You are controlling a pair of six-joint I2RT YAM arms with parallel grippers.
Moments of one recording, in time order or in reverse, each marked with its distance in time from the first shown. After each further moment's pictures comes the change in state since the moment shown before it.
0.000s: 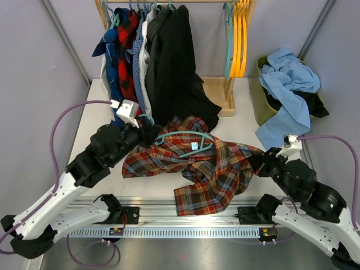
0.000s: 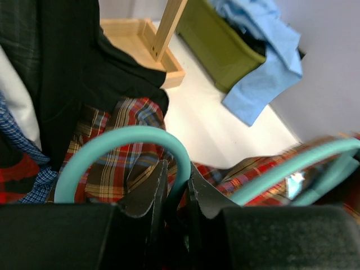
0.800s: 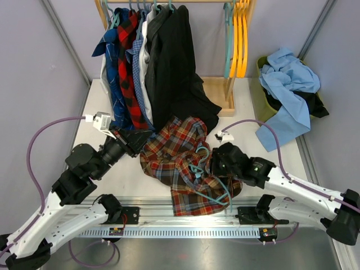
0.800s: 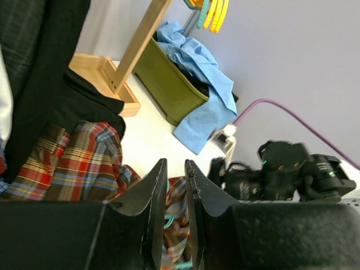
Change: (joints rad) left arm 0.018 -0.286 -0.144 0.105 0.060 -0.155; right arm 0.065 0.616 -0.190 0.386 -0.259 0.016
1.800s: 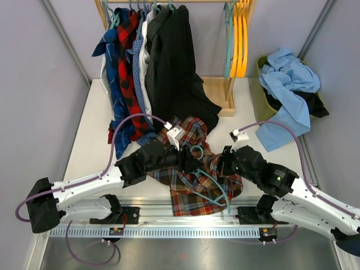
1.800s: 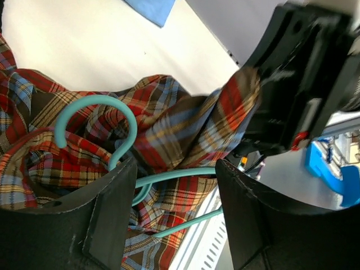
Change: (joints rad) left arm -0.220 0.533 -0.198 0.386 0.242 -0.051; right arm 0.041 -0.209 0.012 -0.042 0.042 -0.012
